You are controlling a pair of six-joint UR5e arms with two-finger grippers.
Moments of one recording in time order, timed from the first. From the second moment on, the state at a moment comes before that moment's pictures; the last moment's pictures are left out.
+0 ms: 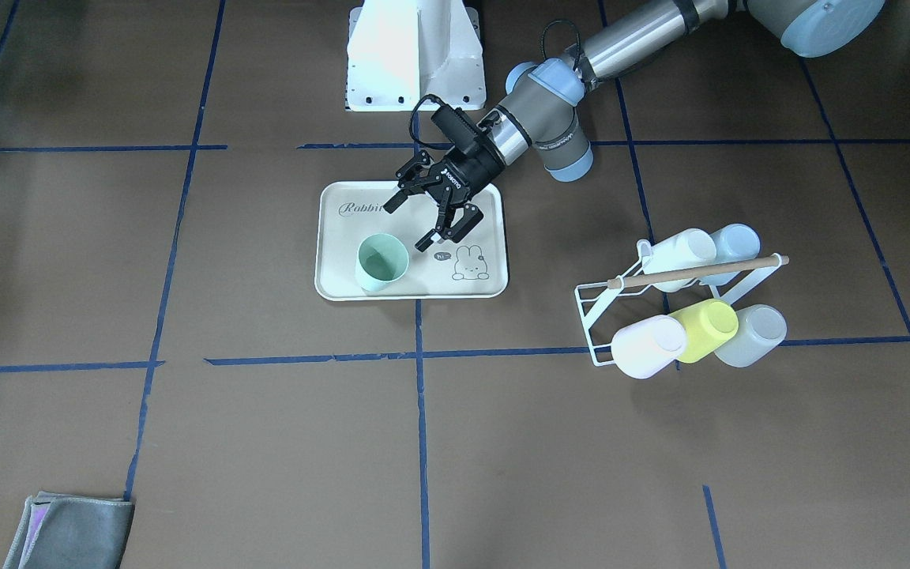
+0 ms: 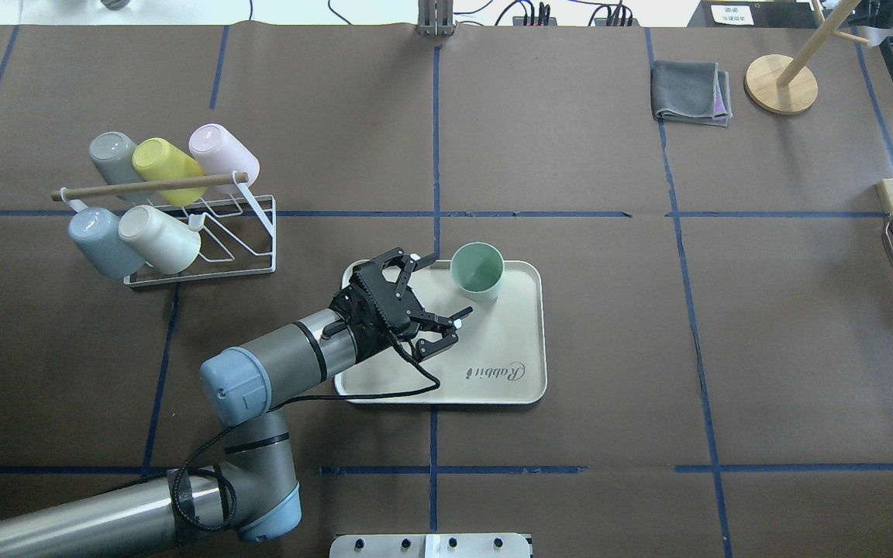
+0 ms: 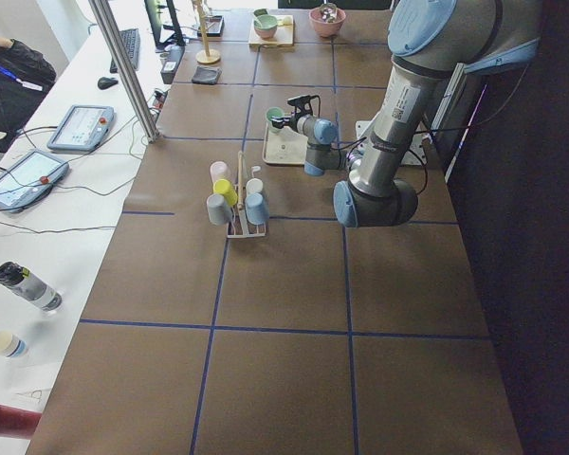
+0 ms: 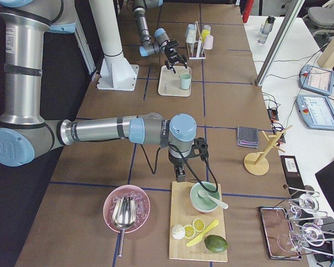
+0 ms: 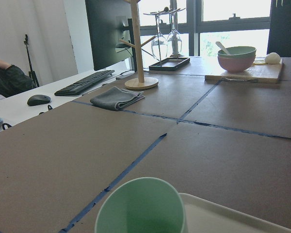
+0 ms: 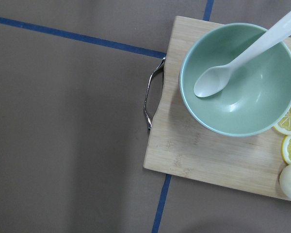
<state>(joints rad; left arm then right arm) -0.33 -2.19 -1.29 -3.11 -1.32 -0.24 1.56 -1.70 1.84 -1.73 2.37 -0.23</state>
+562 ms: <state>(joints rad) -0.42 -2.13 -1.36 -3.05 -1.45 -0.25 1.56 -1.69 1.84 -1.73 2.37 -0.23</state>
